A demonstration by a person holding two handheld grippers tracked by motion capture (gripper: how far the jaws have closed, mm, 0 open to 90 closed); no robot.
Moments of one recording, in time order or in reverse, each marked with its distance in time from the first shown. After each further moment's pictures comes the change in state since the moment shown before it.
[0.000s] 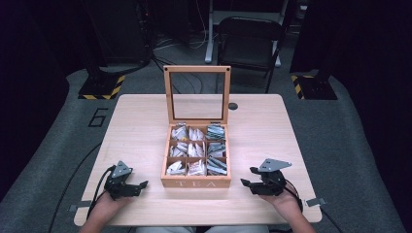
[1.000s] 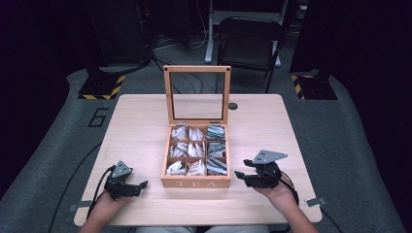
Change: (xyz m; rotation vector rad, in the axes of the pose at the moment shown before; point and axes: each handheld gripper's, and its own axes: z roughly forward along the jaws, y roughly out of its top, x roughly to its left) left arm 0.000 0.000 0.000 0.000 0.000 -0.001; right arm 0.010 0.041 -0.005 -0.025 0.016 -0.032
